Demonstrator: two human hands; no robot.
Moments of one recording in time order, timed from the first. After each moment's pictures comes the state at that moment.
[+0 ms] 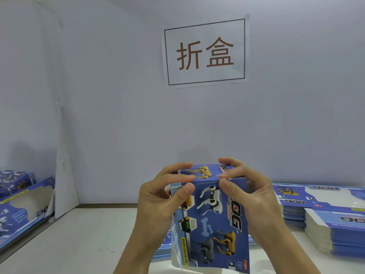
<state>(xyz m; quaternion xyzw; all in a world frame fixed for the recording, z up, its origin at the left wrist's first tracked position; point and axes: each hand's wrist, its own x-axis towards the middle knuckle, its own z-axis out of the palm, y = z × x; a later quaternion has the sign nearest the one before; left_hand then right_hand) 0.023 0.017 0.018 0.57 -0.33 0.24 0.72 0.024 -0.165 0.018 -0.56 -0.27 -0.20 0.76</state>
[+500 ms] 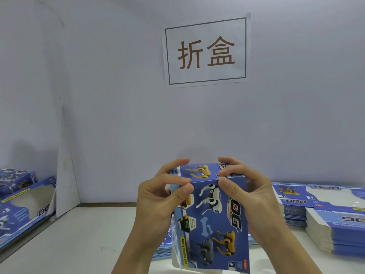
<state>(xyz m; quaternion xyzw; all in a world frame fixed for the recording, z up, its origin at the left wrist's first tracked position) 0.023 0.020 0.017 0.57 -0.31 0.20 0.74 0.024 -0.163 0.019 -0.55 -0.26 -0.19 0.77</state>
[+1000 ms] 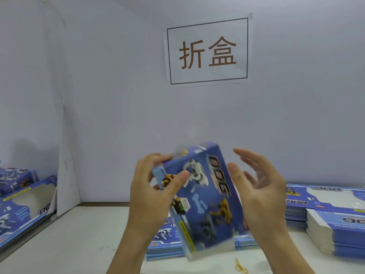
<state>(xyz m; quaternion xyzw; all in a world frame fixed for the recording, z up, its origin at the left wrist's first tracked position) 0.029 0.029 0.025 0.67 -0.20 0.37 0.61 0.024 -0.156 0.022 -0.60 -0.18 -0.42 0.65</state>
